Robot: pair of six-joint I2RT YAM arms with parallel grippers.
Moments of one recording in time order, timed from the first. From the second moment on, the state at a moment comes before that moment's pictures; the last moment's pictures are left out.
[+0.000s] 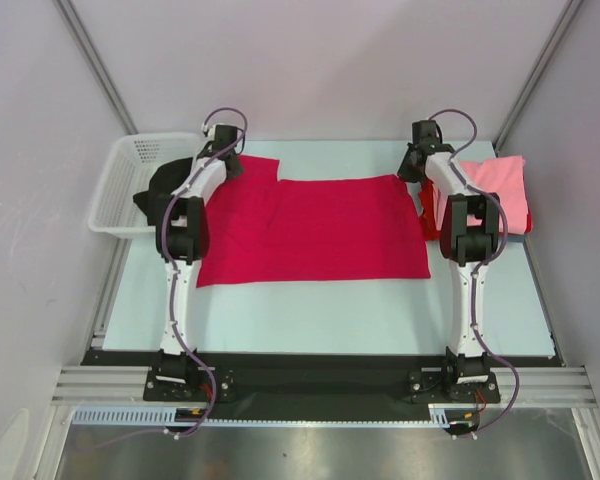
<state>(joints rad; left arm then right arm) -0.13 2.53 2.18 -0.47 -0.28 -0.44 0.07 2.43 2.11 -0.56 0.06 0.44</state>
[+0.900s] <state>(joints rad) -0.13 2.24 1.77 -0.19 -0.31 -0.34 0.05 2.25 1.89 -0.54 0.03 0.45</state>
